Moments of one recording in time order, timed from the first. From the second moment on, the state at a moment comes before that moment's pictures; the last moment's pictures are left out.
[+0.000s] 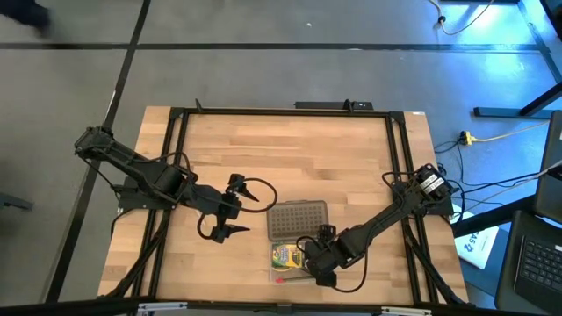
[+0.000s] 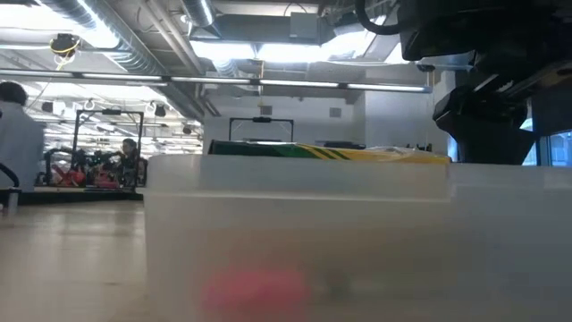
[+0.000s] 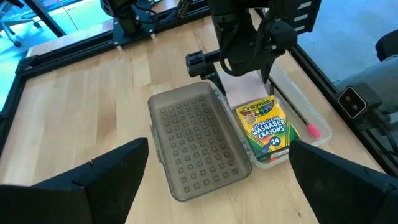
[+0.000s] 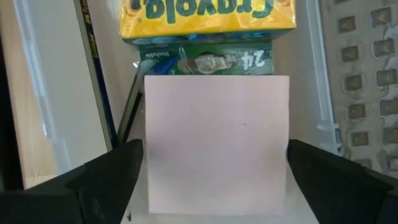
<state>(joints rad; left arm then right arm) -0.43 1.22 1.10 -0.49 -0.27 0.03 0.61 1.95 1.30 -0.64 0.11 0.69</state>
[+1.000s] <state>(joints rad) -0.43 1.22 1.10 -0.48 -0.27 0.03 0.57 1.79 1.50 -0.86 0.40 0.53</state>
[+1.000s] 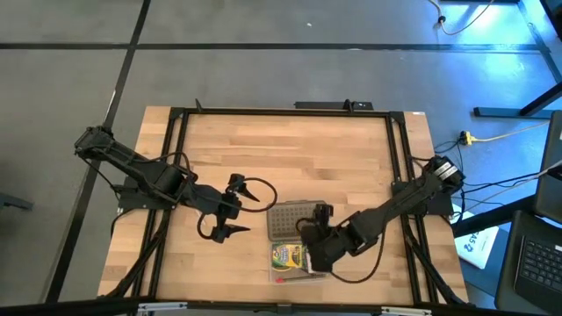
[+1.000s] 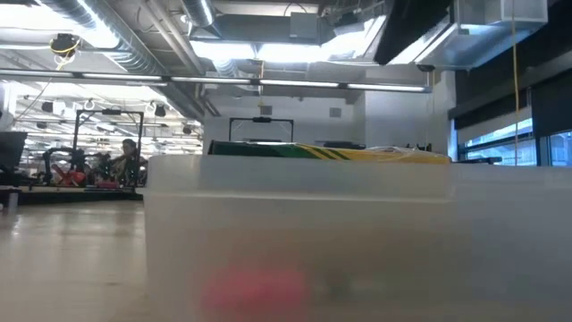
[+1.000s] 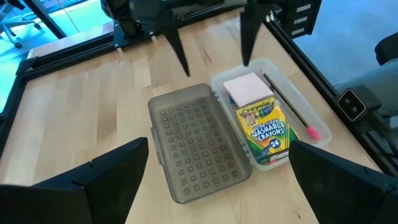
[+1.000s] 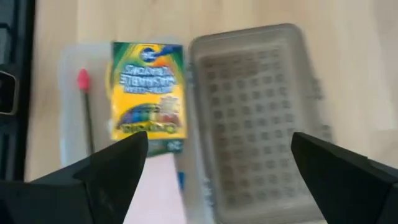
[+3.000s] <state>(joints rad) -0.44 1.22 1.10 -1.17 -0.31 -0.80 0.36 1.70 1.50 -0.86 0.34 0.34</state>
